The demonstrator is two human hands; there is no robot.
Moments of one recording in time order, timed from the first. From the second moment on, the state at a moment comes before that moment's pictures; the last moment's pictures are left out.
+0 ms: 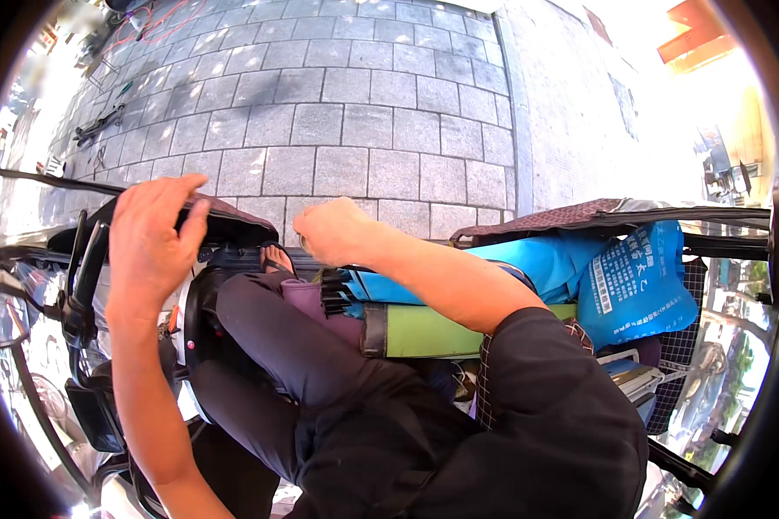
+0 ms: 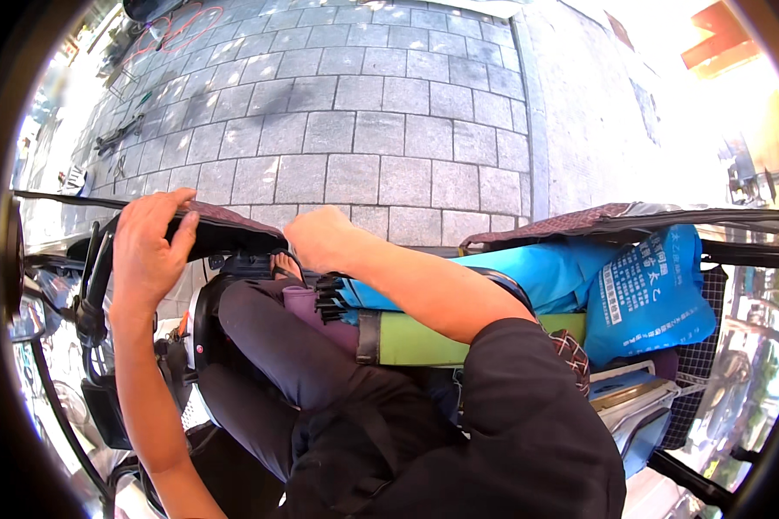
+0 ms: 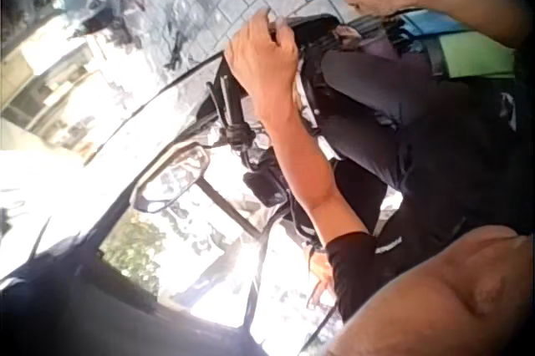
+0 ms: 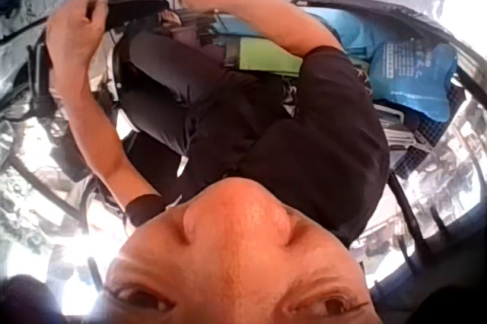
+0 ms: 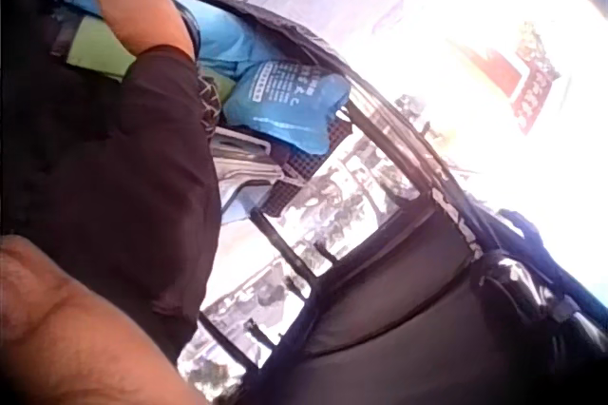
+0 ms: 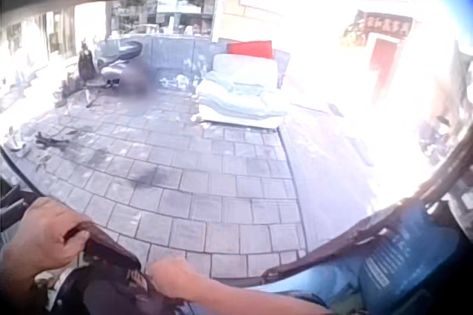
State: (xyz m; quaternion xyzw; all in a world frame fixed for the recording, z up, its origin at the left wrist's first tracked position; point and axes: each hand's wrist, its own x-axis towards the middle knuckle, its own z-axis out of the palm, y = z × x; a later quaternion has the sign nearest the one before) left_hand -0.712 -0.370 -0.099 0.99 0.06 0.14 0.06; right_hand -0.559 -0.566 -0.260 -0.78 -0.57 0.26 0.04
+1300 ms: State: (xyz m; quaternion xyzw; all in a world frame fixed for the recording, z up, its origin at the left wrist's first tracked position) left_hand -0.691 -0.270 -0.087 0.78 0.51 0.16 0.33; right_hand -0.577 -0.674 -0.210 -0.98 -0.18 0.01 0.10
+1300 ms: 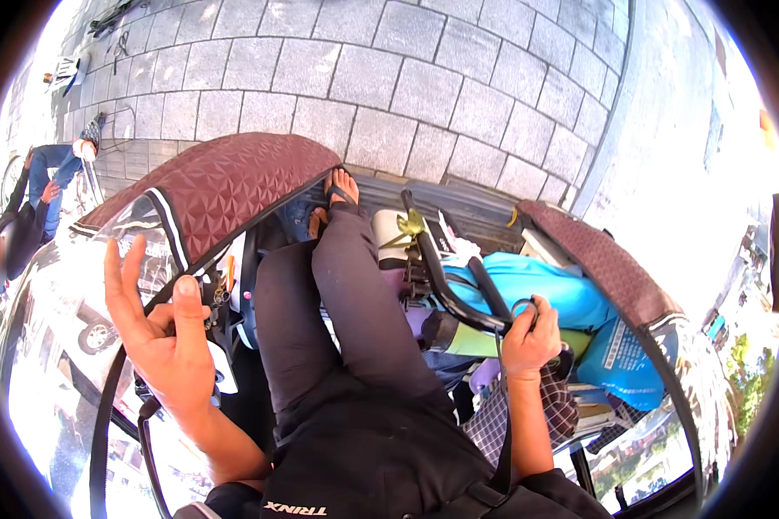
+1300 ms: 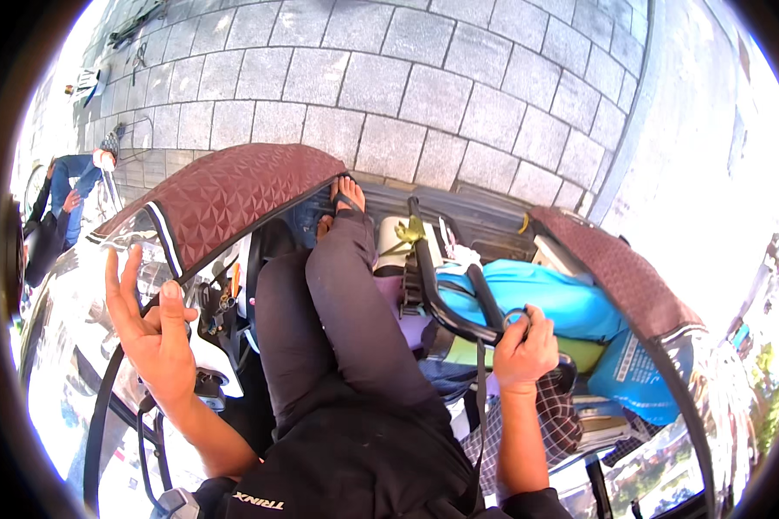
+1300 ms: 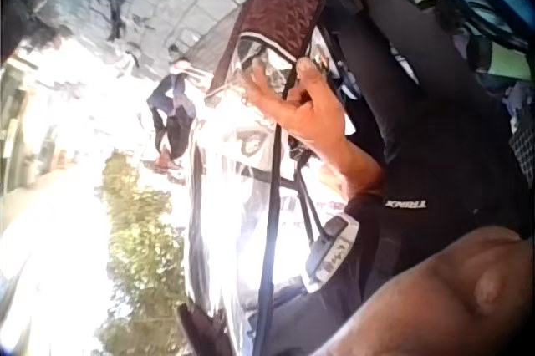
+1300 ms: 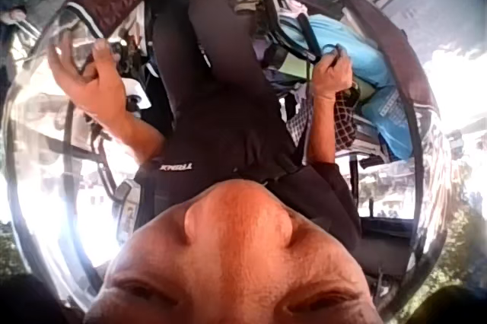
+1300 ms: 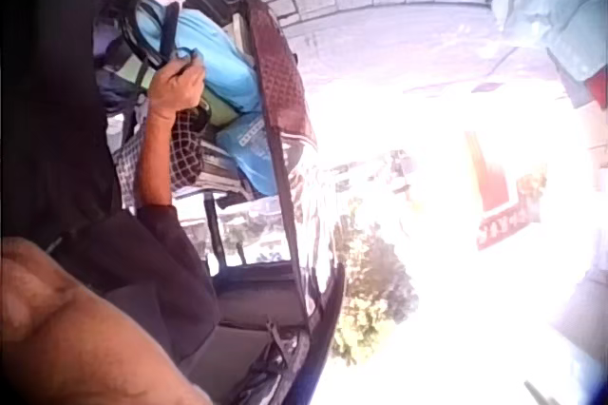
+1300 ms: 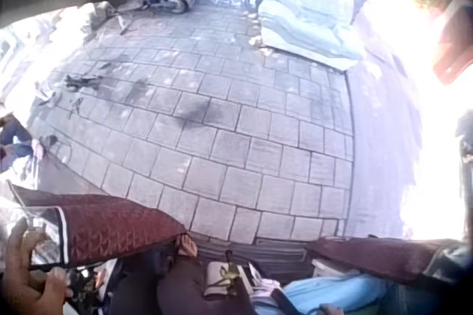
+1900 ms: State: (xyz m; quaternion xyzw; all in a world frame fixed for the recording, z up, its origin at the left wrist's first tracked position) left_hand -0.661 -0.261 -0.078 0.76 0.58 -0.02 0.27; right_hand -0.569 -0.677 -0.204 -0.98 -0.13 0.13 0.07
